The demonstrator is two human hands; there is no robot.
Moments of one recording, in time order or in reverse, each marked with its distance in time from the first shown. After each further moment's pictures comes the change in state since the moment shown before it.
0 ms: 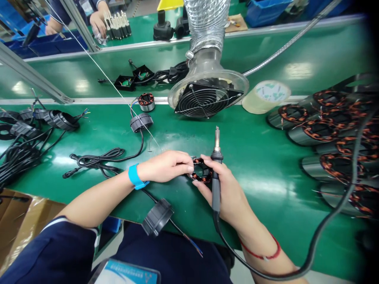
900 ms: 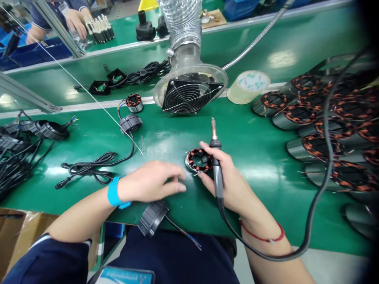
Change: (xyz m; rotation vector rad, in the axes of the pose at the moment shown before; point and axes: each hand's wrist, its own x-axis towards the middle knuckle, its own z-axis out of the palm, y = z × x) left_hand -0.027 0.035 0.007 0.338 -0.150 -0.040; right_hand 0.003 0.004 -0.022 0.046 -0.052 0.060
